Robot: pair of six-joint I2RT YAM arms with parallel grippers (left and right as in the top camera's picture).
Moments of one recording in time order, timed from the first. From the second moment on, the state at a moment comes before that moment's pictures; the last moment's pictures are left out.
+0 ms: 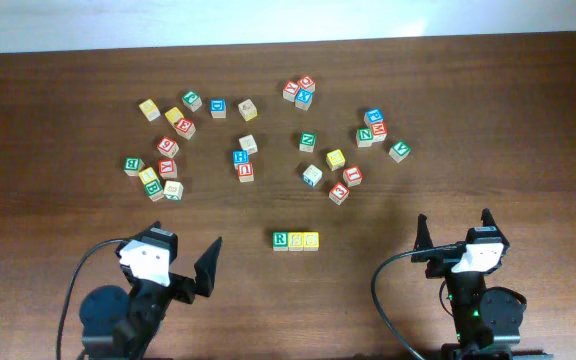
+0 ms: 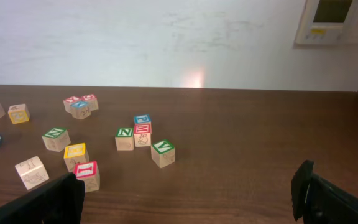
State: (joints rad) left arm -0.04 0.27 0.37 -0.39 0.29 0.01; right arm -0.04 0.01 0.01 -0.08 -0.04 0.00
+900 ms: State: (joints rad) left arm 0.04 0.01 0.01 -0.07 -0.10 -0.05; right arm -0.04 0.01 0.01 -0.08 -0.04 0.00
